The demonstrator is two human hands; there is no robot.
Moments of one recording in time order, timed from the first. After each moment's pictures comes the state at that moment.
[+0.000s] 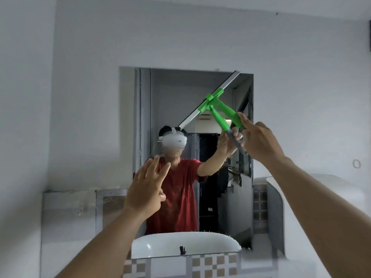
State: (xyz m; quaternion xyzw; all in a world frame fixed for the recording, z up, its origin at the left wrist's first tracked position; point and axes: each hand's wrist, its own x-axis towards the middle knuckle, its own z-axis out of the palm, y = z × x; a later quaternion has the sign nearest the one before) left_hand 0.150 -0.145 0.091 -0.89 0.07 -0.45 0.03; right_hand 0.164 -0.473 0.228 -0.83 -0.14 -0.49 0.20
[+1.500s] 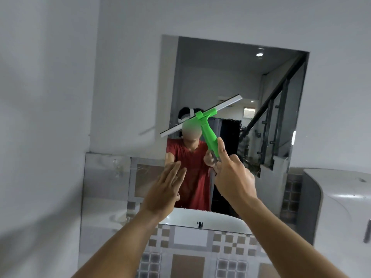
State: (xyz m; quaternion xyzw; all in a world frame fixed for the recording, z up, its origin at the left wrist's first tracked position) left_hand 0.141 -0.106 -0.001 -0.88 0.12 -0.46 0.04; right_hand 0.117 -0.320 0.094 -0.86 -0.18 -0.44 0.18
